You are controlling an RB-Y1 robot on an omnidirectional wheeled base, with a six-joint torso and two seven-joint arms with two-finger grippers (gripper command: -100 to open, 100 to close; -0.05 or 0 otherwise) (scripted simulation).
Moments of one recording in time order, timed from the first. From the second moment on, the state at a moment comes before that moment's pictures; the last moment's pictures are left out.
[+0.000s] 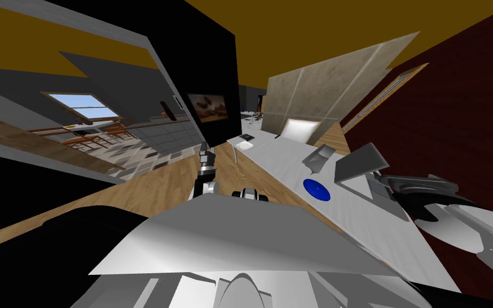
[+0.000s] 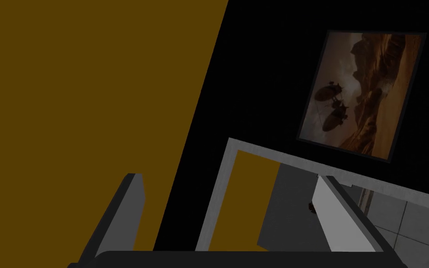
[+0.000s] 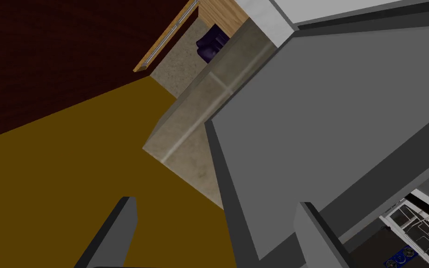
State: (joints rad) left arm 0.48 -0.05 0.02 -2.24 0.05 -0.38 -0.14; right arm 0.37 -1.10 -0.38 -1.21 0.74 0.11 0.35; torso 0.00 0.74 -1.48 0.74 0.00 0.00
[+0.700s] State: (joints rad) left arm 0.48 -0.05 0.02 -2.24 0.05 -0.38 -0.14; right arm 0.33 -1.03 -0.39 -1.18 0.72 0.01 0.51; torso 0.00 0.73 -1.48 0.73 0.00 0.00
